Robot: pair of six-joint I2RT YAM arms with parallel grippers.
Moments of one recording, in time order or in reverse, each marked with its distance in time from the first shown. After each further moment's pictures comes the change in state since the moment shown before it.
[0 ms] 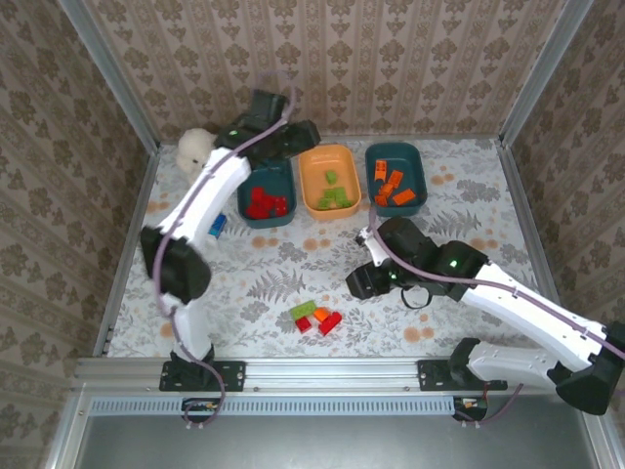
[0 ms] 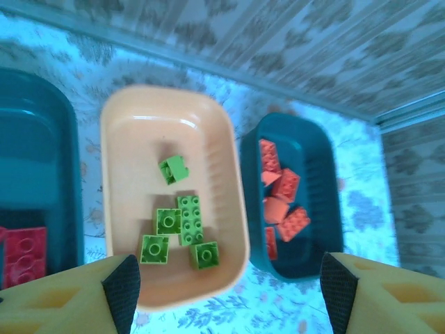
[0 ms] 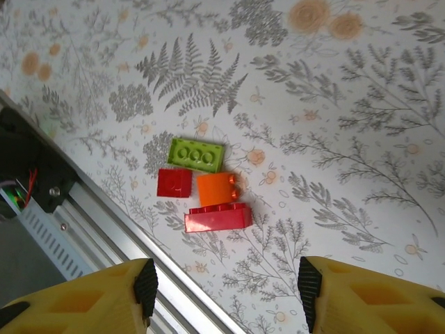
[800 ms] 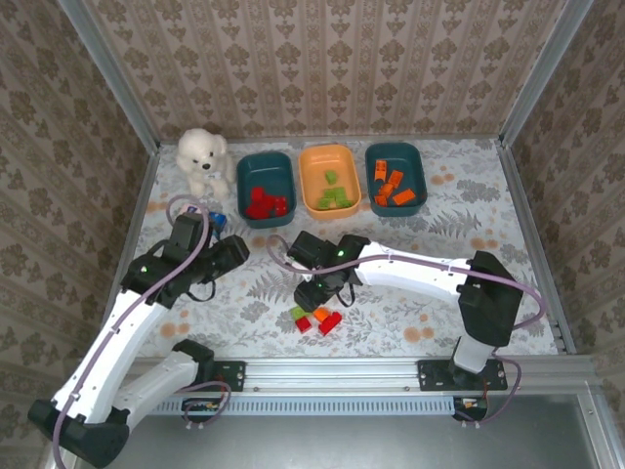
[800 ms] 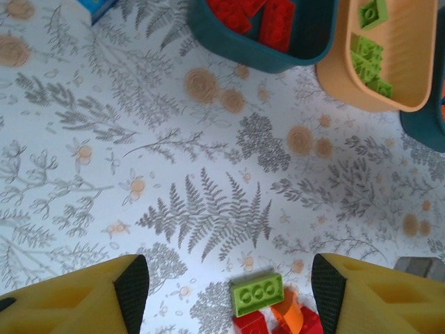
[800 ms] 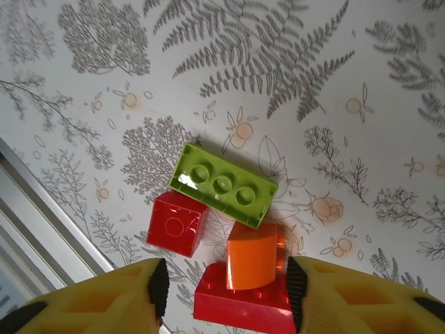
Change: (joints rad) left arm 0.018 -0.988 -0.954 -0.275 -0.138 -0.152; right arm 0.174 0.623 0.252 0.051 0.037 -0.112
